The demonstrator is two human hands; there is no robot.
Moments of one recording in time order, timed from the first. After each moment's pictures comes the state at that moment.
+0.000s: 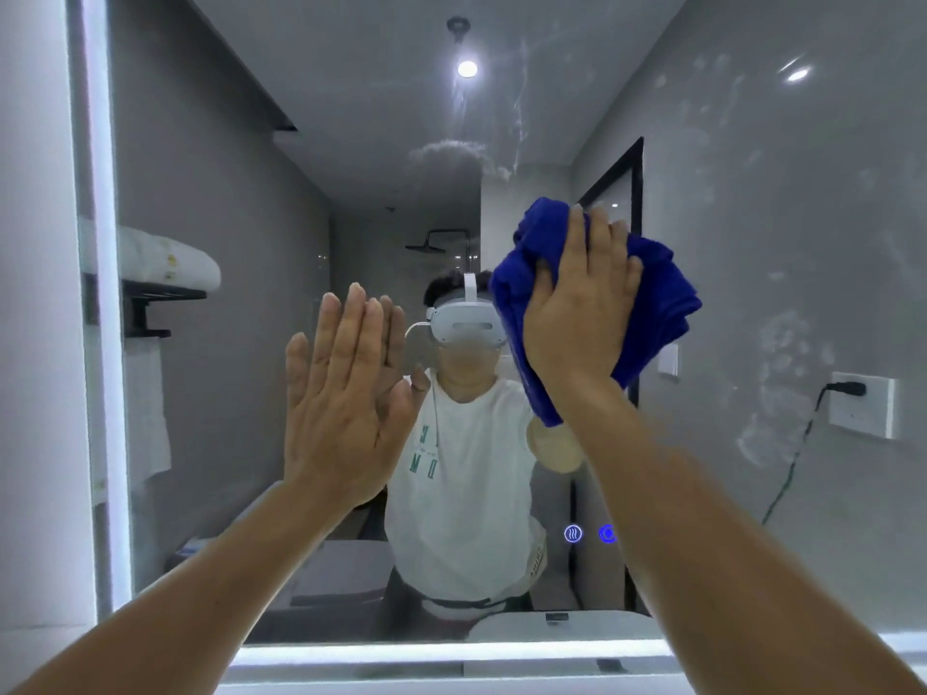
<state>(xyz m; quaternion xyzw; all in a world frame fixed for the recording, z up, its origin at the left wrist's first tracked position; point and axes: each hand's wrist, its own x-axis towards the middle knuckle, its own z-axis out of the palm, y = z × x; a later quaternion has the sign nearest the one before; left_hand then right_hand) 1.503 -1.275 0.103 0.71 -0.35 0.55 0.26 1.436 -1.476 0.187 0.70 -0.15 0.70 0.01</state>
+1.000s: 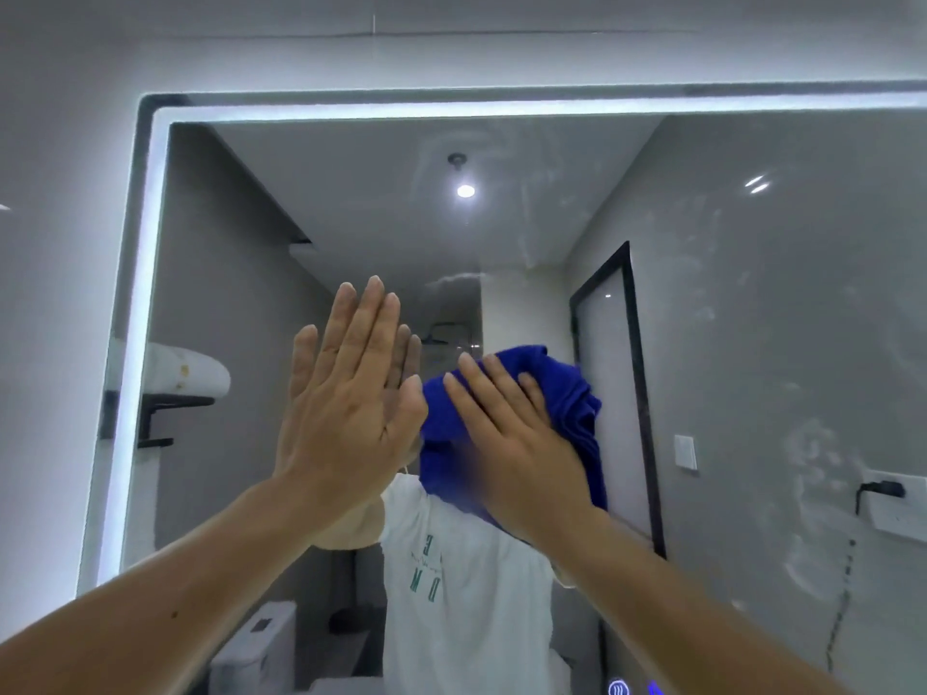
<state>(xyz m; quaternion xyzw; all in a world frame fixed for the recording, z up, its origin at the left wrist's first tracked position) 1.507 -1.261 0.210 0.66 -0.37 0.61 0.25 1.454 -1.443 0.174 0.78 0.03 0.59 0.23</state>
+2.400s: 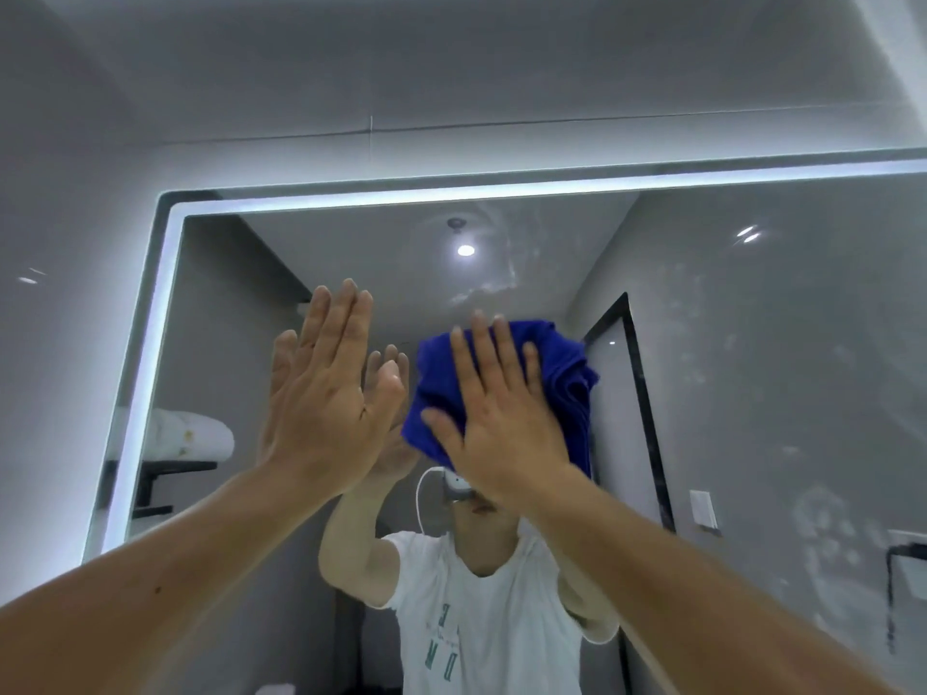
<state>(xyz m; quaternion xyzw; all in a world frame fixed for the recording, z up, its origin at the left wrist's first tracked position) 1.488 -1.252 0.276 0.67 -0.34 0.60 0.28 1.463 -1.440 0.264 0.78 -0.04 0.60 0.18</state>
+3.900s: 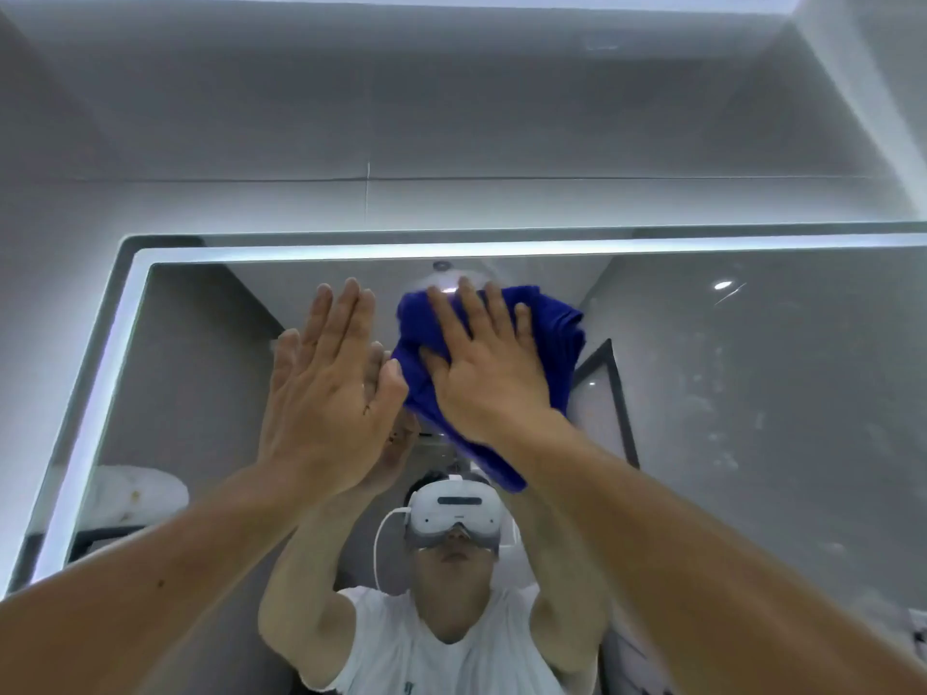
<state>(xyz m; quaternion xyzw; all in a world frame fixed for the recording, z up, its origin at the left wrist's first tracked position) 1.529 -1.267 0.355 0.62 -0.37 0.62 0.30 1.476 -1.425 0.390 0.75 -0.05 0.64 0.16</state>
